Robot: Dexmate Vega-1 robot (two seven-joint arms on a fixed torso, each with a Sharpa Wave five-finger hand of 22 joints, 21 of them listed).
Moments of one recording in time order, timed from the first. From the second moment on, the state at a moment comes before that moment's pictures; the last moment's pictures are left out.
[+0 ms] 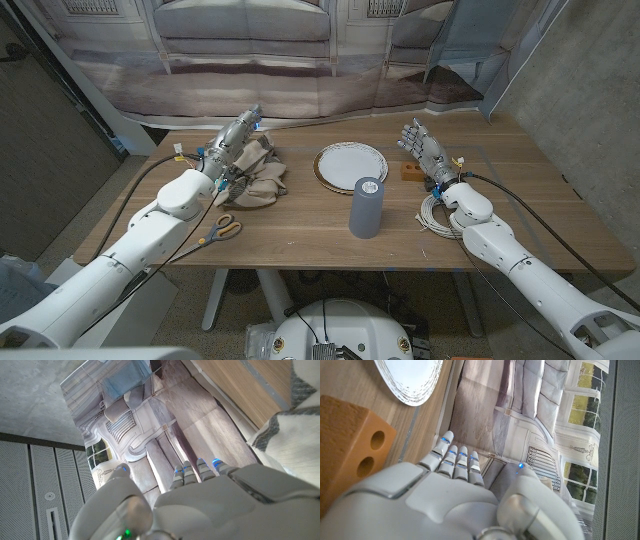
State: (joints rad) left arm 1.03 0.78 0.25 -1.71 -0.55 -0.22 0.05; left_hand 0.35 -0.06 0.26 0.09 0.31 -0.06 0.03 0.21 0.18 -0.03 -0.01 0.22 0.18 -0.07 0.00 0.19 0.17 -0.16 -0.03 0.20 0.18; right arm -0.91 -0.53 -0.38 -1.41 0.61 0.32 0.00; right_hand 0.24 0.01 0.18 0.01 0.23 0.19 0.09 0.21 0.18 0.19 0.10 0.24 0.19 0.15 0.05 0.20 0.19 0.23 -0.04 0.41 0.18
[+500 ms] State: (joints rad) left arm 1.05 0.78 0.23 -1.70 -0.54 -0.24 0.06; left_hand 0.35 -0.06 0.26 0.09 0.31 -0.06 0.03 0.21 0.18 -0.02 -0.01 0.22 0.18 -0.06 0.00 0.19 0.17 -0.16 -0.03 0.20 0.18; right arm -0.90 -0.53 -0.38 -1.41 0.61 0.32 0.00; right_hand 0.24 0.01 0.18 0.01 0.23 0.19 0.09 0.21 0.18 0.19 0.10 0.24 0.19 0.16 0.04 0.20 0.19 0.24 -0.03 0.41 0.18
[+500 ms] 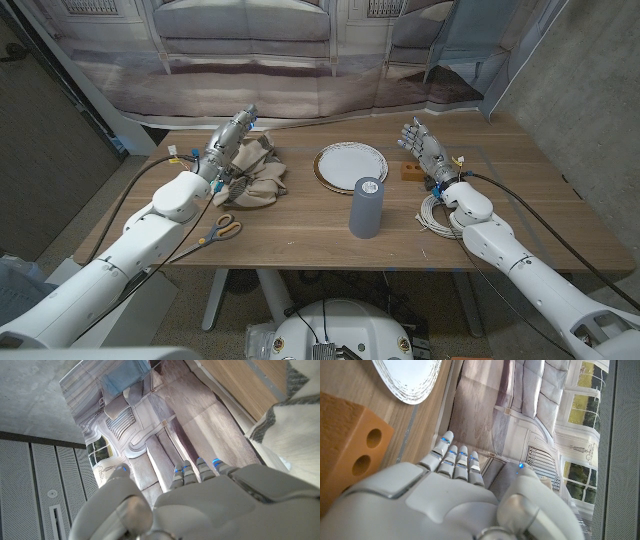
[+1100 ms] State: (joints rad) left arm 1.04 0.80 0.23 -1.69 -0.49 -0.26 0.06; left_hand 0.35 -0.06 0.26 0.09 0.31 -0.05 0.02 0.21 0.18 -0.01 -0.01 0.22 0.18 -0.04 -0.01 0.19 0.17 -0.15 -0.03 0.20 0.18; right arm -0.88 -0.53 -0.38 -1.39 0.62 0.31 0.02; right_hand 0.24 0.01 0.18 0.01 0.22 0.19 0.09 0.21 0.18 0.19 0.10 0.24 0.19 0.16 0.04 0.20 0.19 0.24 -0.03 0.40 0.18
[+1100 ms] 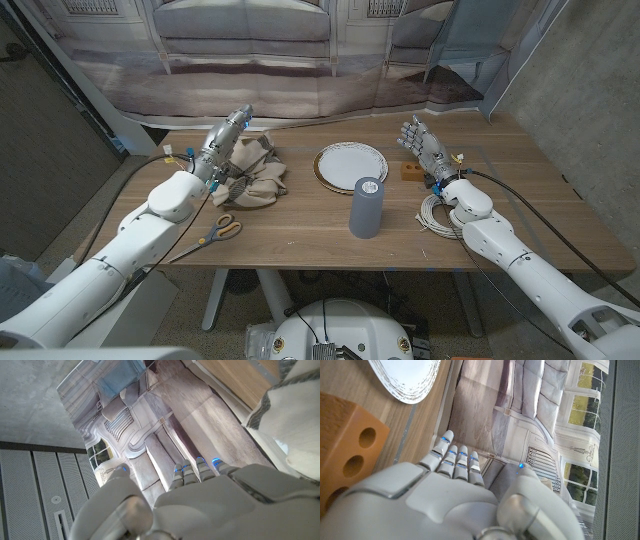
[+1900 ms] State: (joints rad) left arm 1.03 0.82 0.23 -1.68 -0.43 -0.24 0.08; left_hand 0.36 -0.06 0.25 0.08 0.31 -0.04 0.02 0.21 0.18 -0.01 -0.02 0.22 0.18 -0.04 -0.01 0.19 0.17 -0.15 -0.03 0.20 0.18; right arm -0.87 -0.53 -0.38 -1.37 0.62 0.31 0.02; right_hand 0.24 0.01 0.18 0.01 0.22 0.20 0.09 0.21 0.18 0.20 0.09 0.24 0.19 0.16 0.04 0.20 0.19 0.24 -0.03 0.39 0.18
